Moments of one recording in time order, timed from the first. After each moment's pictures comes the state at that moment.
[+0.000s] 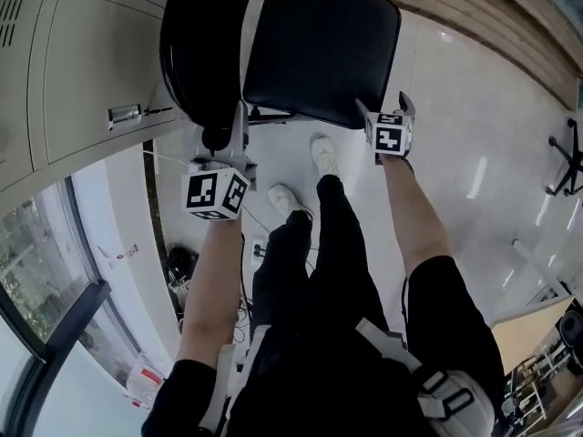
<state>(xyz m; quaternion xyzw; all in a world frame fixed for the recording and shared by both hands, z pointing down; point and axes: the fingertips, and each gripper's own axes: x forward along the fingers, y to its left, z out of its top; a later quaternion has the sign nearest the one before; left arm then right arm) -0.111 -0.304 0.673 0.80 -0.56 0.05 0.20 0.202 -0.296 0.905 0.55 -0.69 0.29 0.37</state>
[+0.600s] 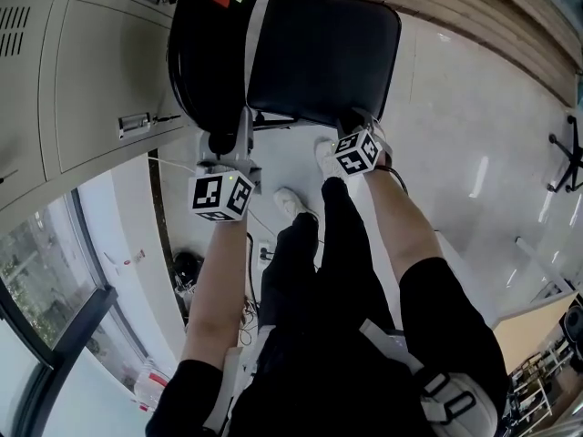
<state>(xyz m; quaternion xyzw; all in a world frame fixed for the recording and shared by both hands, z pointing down) -0.120 -0.311 0.678 0.80 -0.56 0.04 0.21 0.097 -0.251 0.922 0.39 -0.76 0.17 0.49</state>
